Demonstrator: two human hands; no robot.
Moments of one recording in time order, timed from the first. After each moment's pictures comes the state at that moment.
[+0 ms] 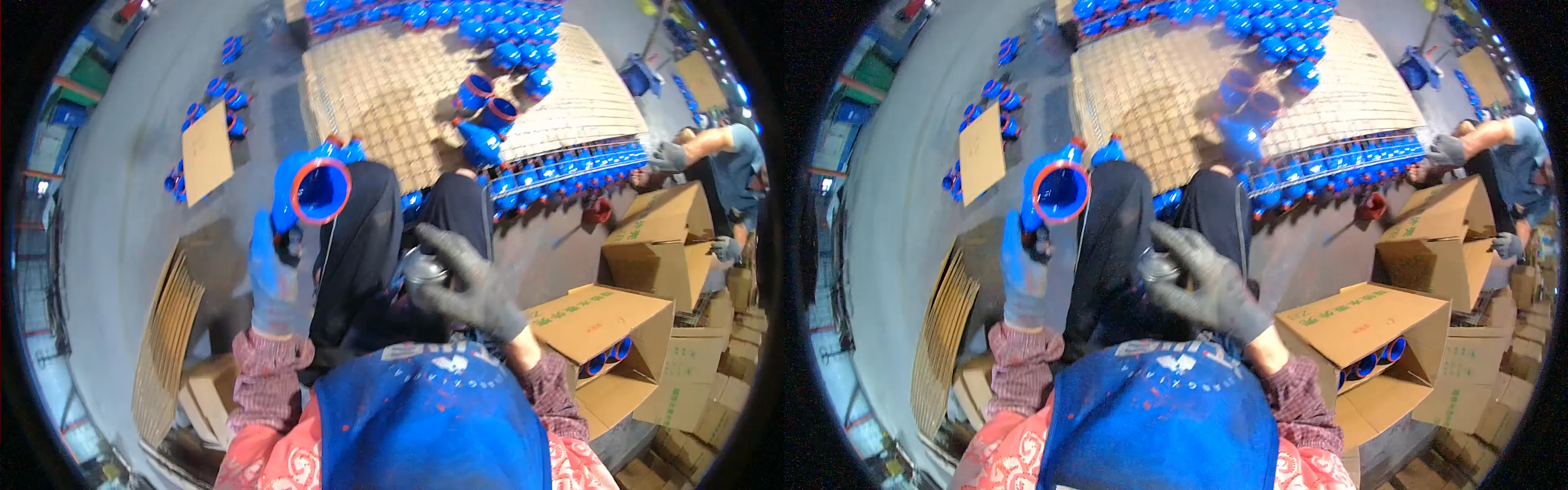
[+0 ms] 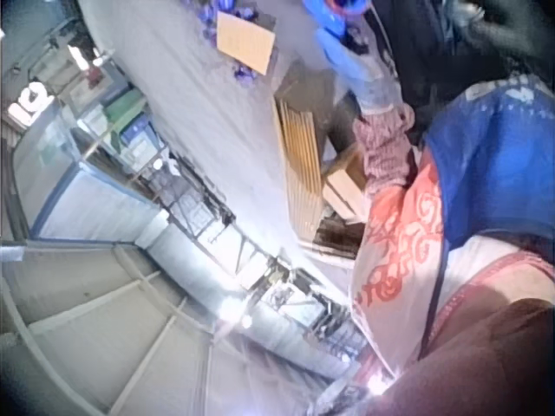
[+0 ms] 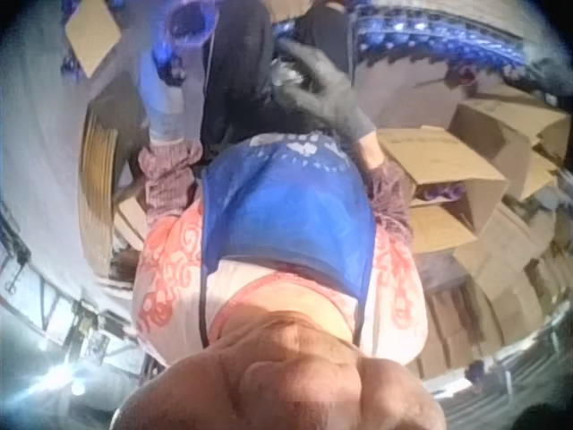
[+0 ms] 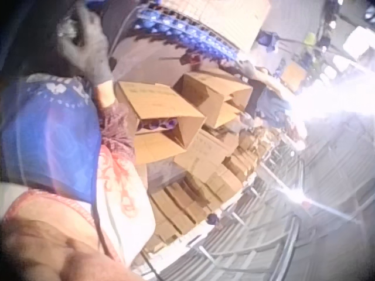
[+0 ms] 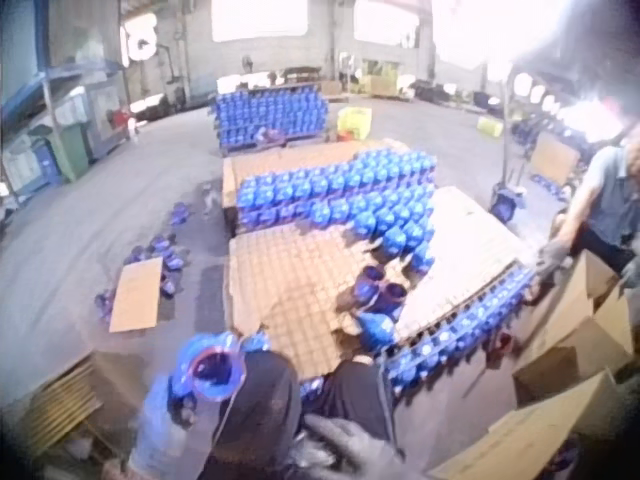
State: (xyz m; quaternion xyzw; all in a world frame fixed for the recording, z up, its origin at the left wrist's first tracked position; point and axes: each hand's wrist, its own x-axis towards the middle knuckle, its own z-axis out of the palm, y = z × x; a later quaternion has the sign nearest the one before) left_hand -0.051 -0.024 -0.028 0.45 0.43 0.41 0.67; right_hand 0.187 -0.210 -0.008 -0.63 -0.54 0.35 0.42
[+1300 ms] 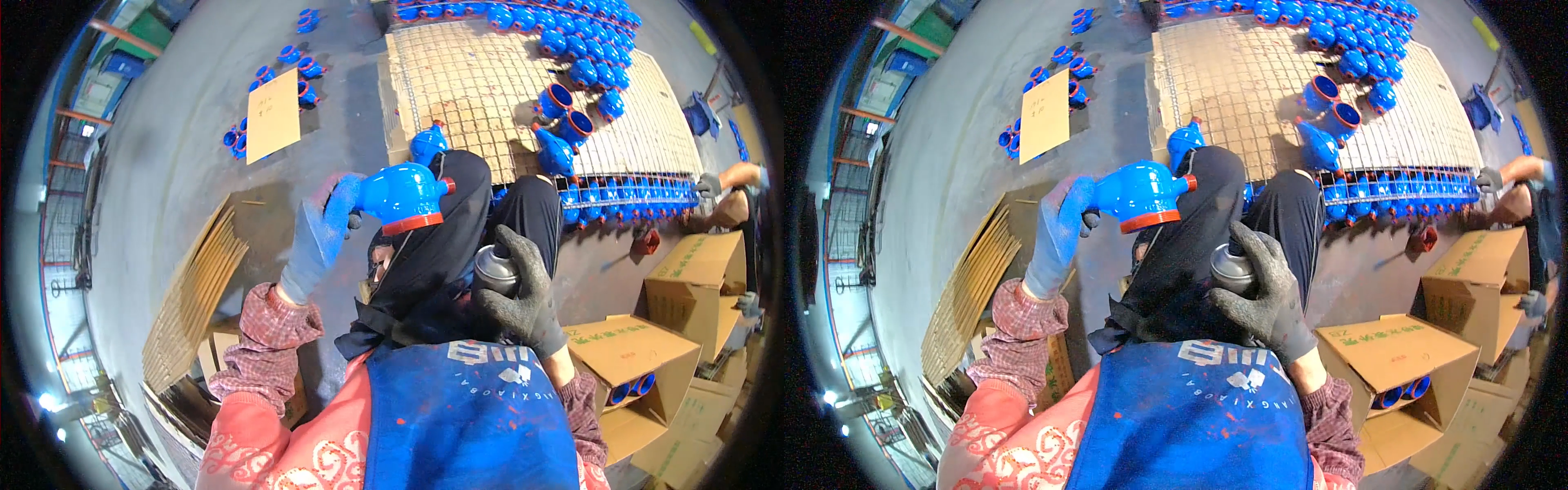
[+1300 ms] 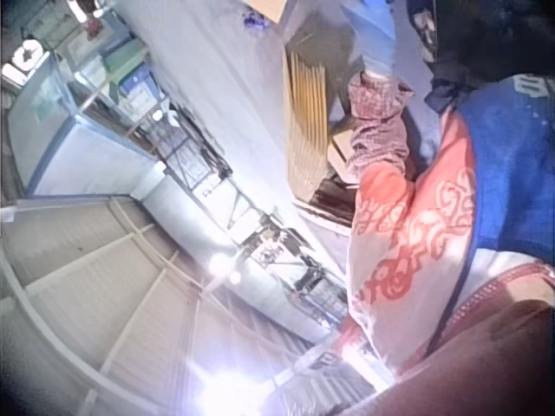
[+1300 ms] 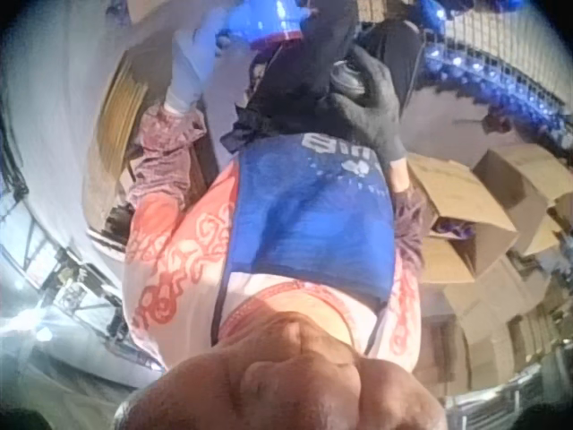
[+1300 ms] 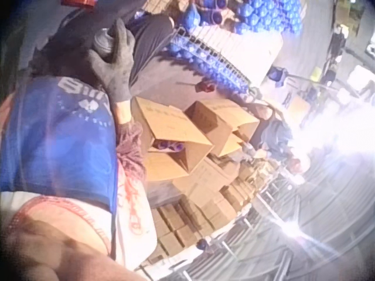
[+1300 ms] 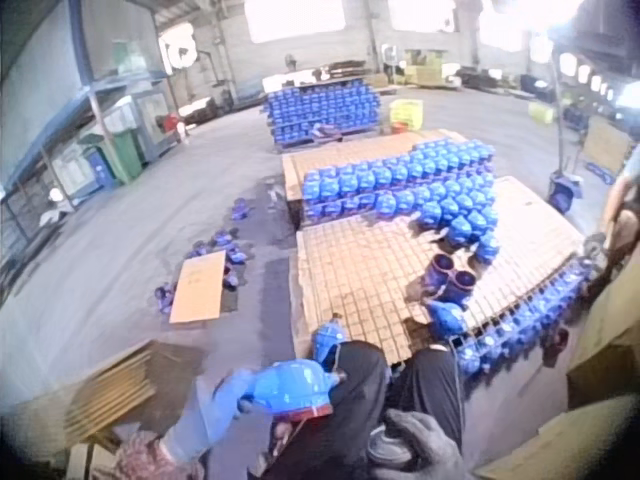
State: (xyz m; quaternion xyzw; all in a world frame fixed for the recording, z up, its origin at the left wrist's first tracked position) left_hand -0.088 -0.015 0.020 0.66 0.48 0.27 0.52; right_hand 0.149 -0.206 -0.017 -0.64 -0.55 0.28 0.46
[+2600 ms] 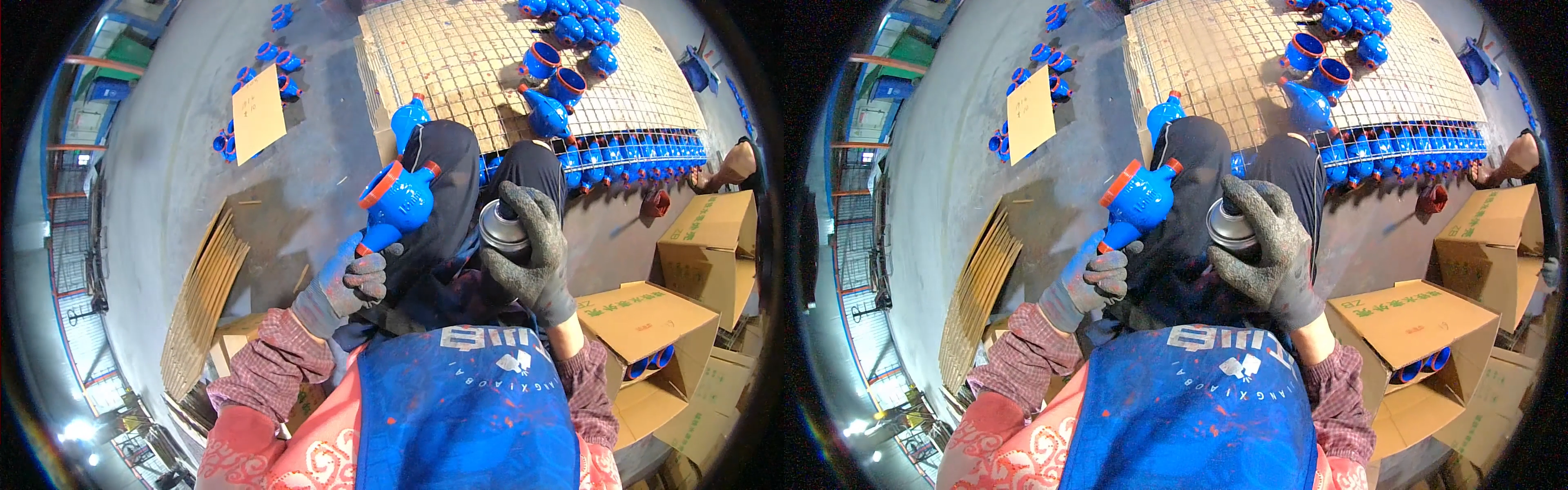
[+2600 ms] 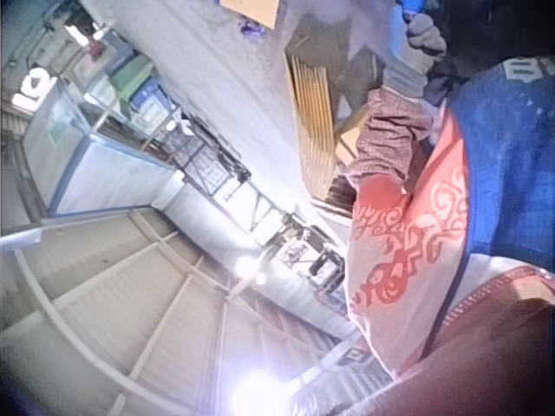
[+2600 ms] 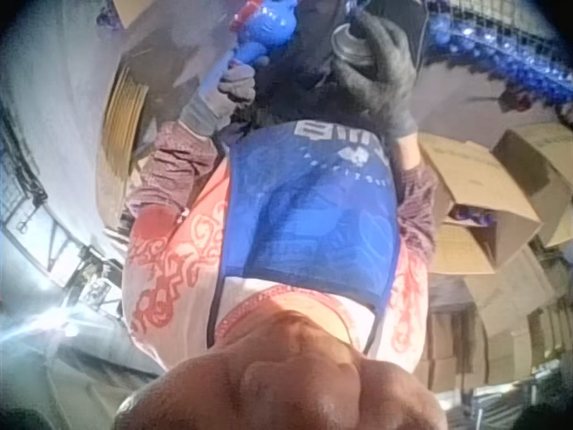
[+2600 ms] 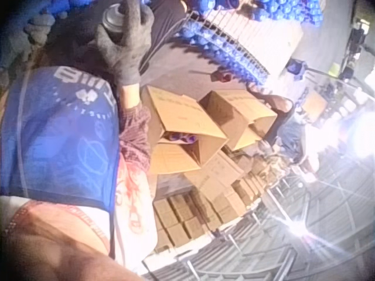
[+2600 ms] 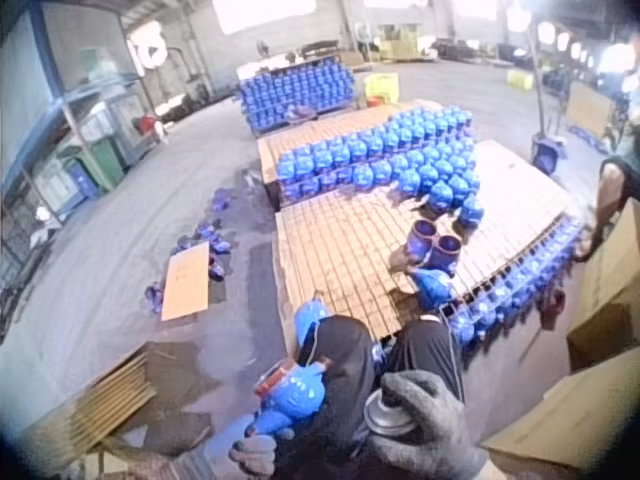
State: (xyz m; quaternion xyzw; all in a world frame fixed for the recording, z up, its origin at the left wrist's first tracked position) left_hand -0.112 -0.068 -0.061 -0.09 0.28 0.07 0.95; right_hand 0.166 -0.201 -0.017 -0.65 -0.57 0.15 0.48
